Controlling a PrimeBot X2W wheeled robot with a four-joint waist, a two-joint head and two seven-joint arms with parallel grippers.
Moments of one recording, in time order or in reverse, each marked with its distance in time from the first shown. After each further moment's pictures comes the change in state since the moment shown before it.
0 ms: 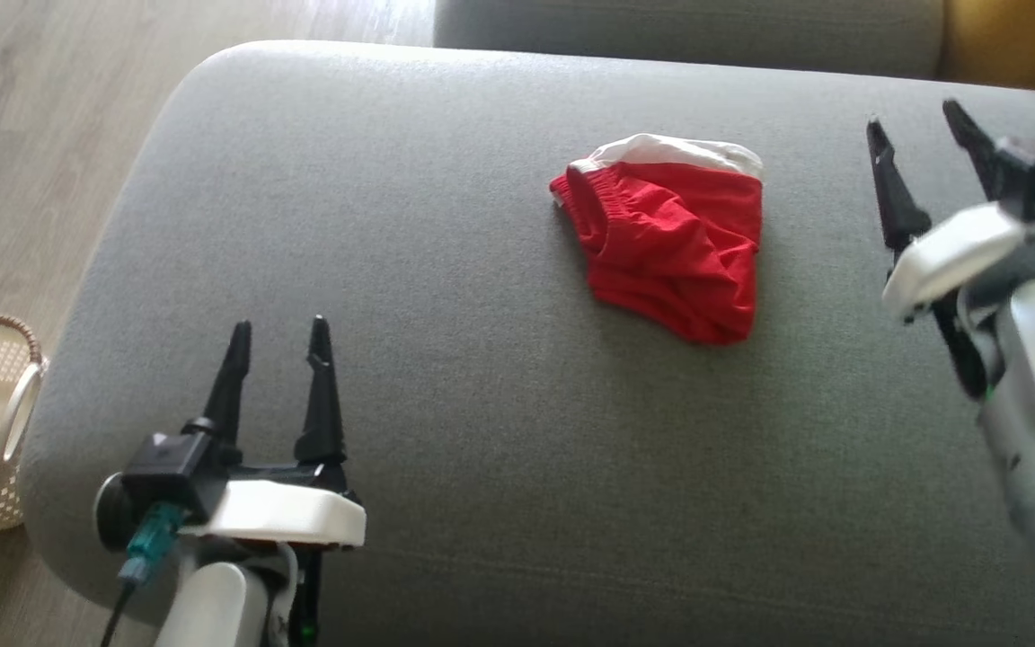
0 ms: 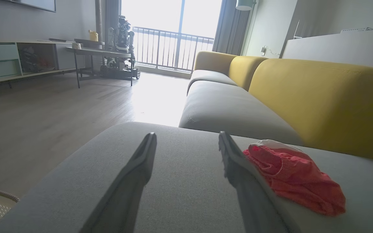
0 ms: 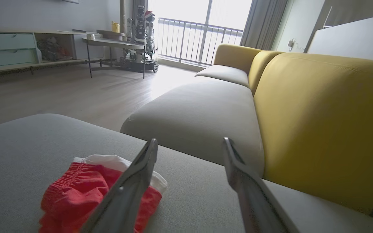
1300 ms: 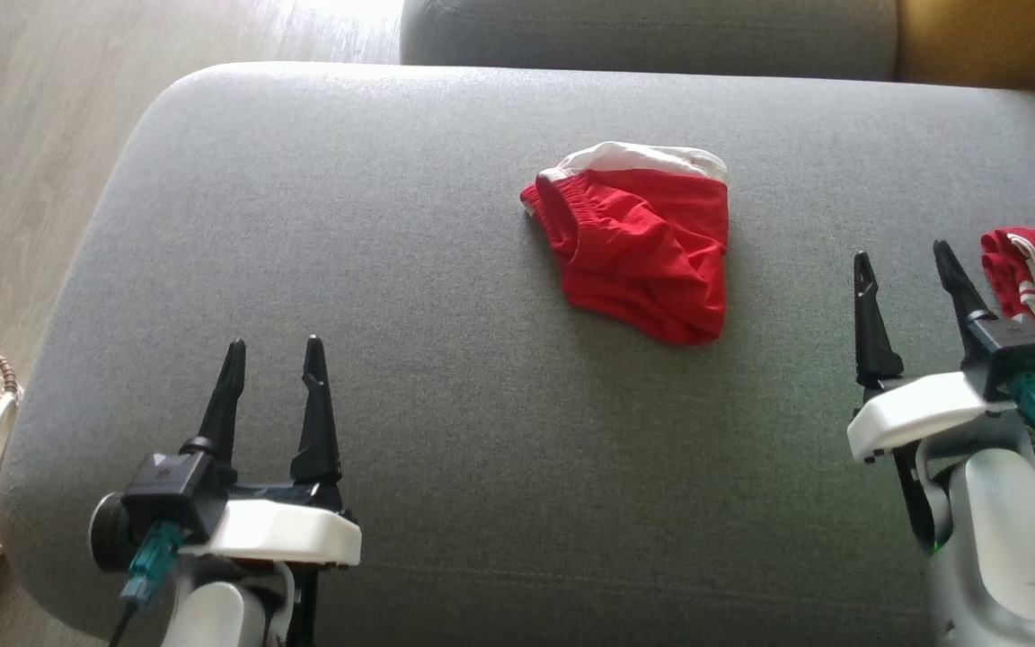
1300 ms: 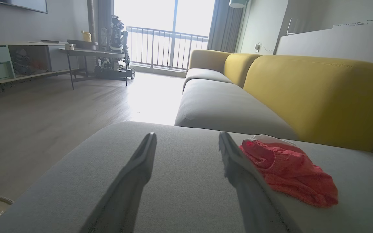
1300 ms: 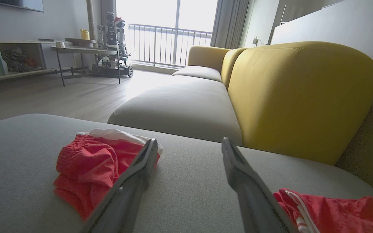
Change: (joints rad) left arm 0.040 0.000 0.020 -0.014 0.025 0.000 0.000; right arm 0.432 0.254 -0.369 -0.414 -0.319 0.000 -0.004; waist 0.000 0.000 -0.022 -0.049
